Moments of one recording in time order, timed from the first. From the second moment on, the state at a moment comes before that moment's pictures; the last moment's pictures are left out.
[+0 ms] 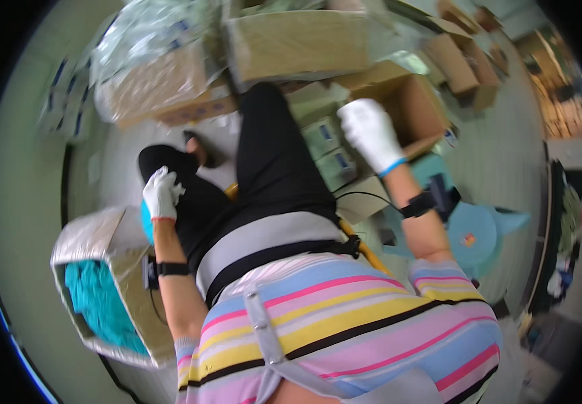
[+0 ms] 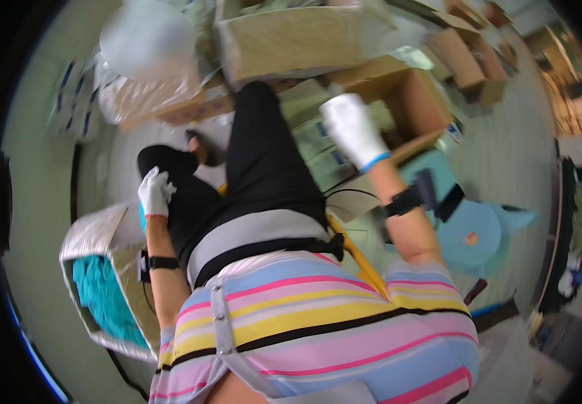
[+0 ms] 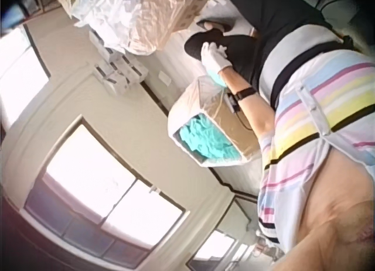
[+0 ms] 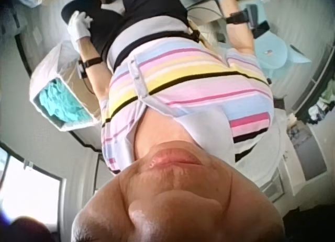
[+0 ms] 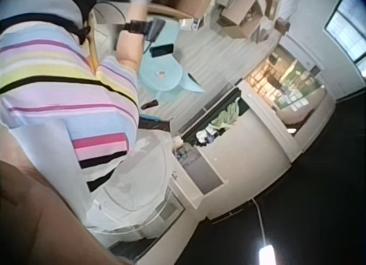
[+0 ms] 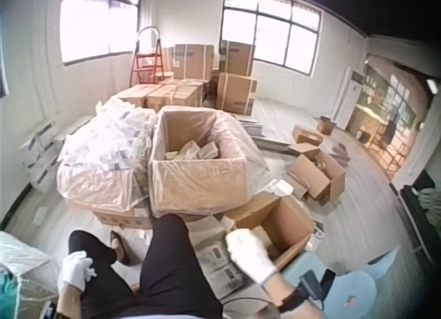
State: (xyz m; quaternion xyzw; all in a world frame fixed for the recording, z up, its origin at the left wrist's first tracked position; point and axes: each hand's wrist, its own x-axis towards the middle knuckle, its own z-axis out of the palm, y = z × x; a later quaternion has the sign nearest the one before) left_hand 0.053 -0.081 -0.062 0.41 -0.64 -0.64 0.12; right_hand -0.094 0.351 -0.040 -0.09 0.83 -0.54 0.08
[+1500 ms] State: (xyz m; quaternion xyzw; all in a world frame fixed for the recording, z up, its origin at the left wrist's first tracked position) left_hand 0.059 0.056 -0.027 0.23 -0.90 -0.35 0.13; right_hand -0.021 0.148 -0.009 -0.21 0.81 -0.53 0.13
